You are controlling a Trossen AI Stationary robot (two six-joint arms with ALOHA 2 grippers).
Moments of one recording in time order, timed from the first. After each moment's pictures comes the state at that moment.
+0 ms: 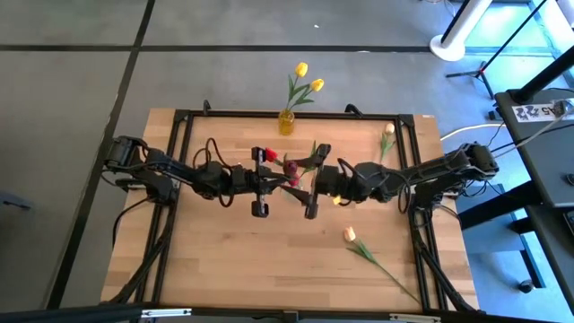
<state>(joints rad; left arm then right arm) -0.09 1.57 0.66 1.40 -0.10 0.25 0.23 1.49 1.13 0.56 0.35 -0.18</state>
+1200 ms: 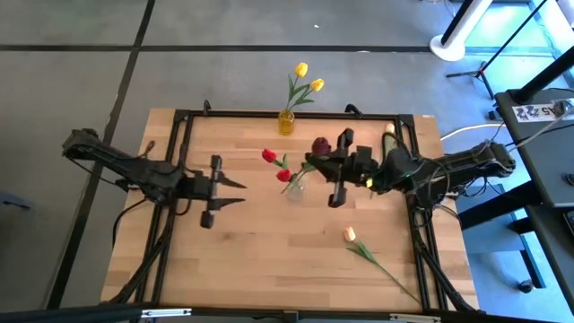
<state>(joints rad) -0.37 0.83 0.66 0.11 -0.36 0.14 0.23 1.31 1.13 0.51 0.37 -0.09</state>
